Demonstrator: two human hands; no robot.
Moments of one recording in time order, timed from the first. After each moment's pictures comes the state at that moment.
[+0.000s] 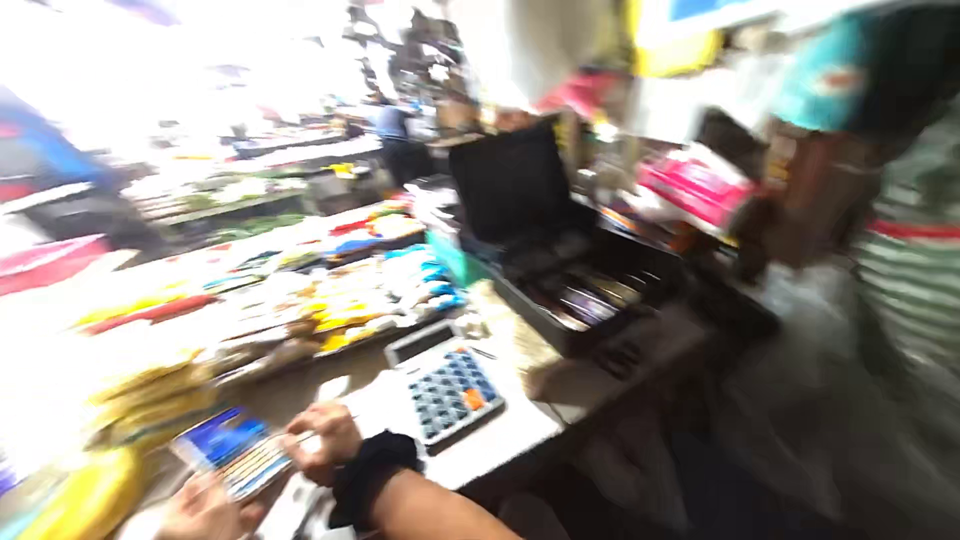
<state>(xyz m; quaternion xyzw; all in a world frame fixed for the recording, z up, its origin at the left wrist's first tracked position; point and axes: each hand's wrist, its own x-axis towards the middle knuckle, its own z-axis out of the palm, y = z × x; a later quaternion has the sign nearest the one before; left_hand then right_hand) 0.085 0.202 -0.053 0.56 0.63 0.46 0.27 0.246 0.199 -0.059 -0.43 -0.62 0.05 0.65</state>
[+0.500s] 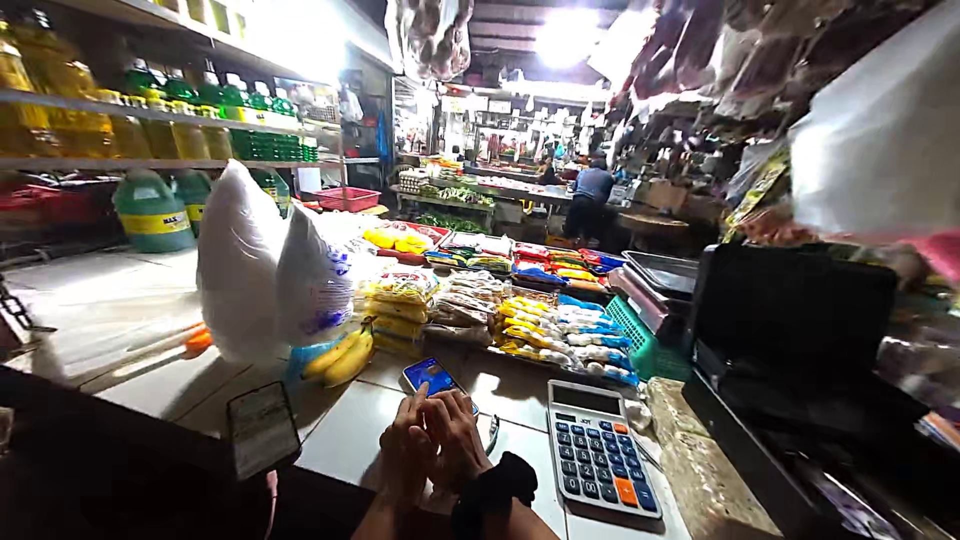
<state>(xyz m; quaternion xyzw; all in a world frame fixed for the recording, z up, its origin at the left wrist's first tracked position) 0.106 0.178 -0.058 0.64 0.59 0.48 0.11 0.213 0.188 -0.046 -0.35 -0.82 -0.05 0.46</state>
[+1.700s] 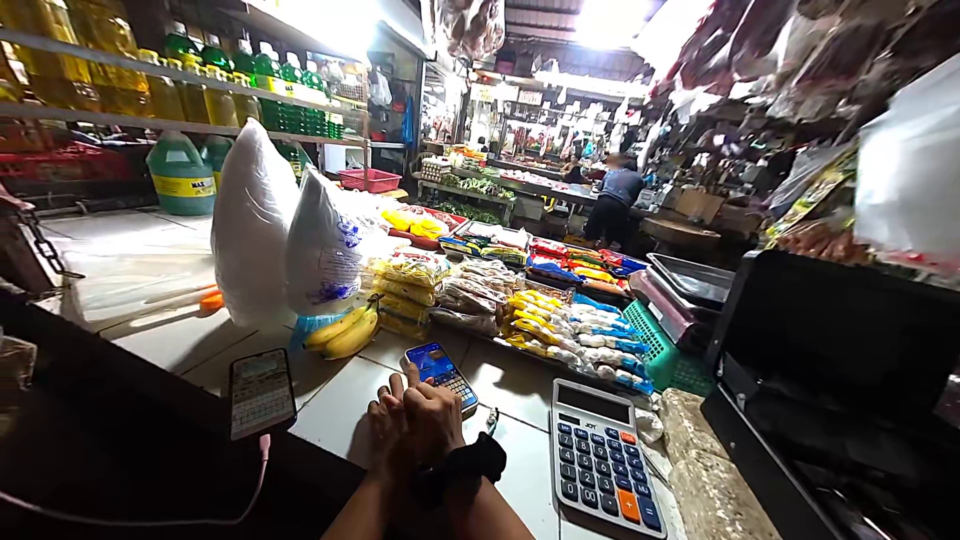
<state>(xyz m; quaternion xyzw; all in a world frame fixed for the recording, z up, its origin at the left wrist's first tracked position) 0.113 0.184 -0.065 0.63 0.72 0.29 0.01 0.186 0.201 -0.051 -0.34 -0.79 -0.09 0.51</state>
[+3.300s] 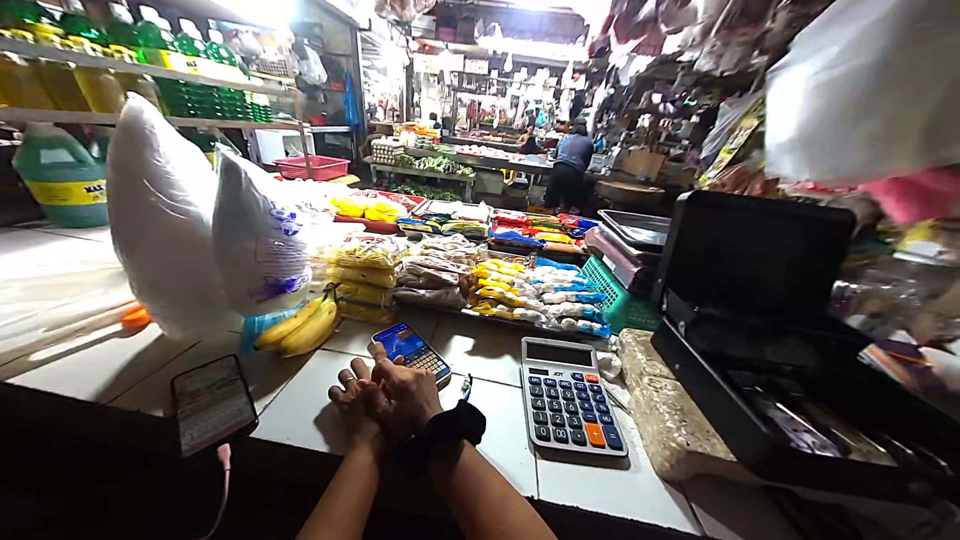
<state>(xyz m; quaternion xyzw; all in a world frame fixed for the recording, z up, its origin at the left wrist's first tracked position) 0.114 0.194 -0.057 0.60 0.77 0.21 0.03 0.196 0.188 -0.031 -0.46 -0.82 0.14 0.32</state>
